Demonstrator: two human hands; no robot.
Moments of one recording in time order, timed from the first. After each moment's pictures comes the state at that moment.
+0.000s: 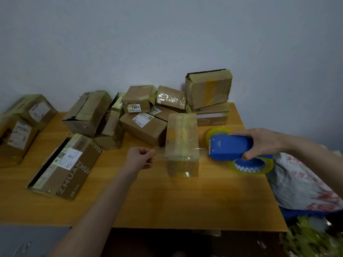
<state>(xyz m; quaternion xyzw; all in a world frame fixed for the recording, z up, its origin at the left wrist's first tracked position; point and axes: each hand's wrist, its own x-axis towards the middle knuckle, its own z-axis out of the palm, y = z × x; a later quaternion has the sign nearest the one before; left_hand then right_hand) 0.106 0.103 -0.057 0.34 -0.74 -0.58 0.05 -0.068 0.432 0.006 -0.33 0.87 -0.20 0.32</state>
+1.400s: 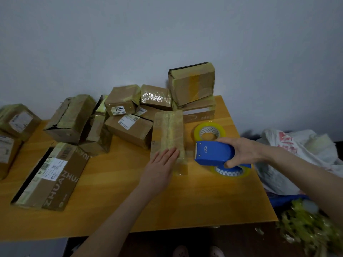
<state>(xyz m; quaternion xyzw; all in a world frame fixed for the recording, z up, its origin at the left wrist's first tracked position) 0.094 0.177 -0.096 -0.04 -1.00 -0.02 -0.04 -0.058 0.444 -0.044 -0.30 0.86 -0.23 0.34</state>
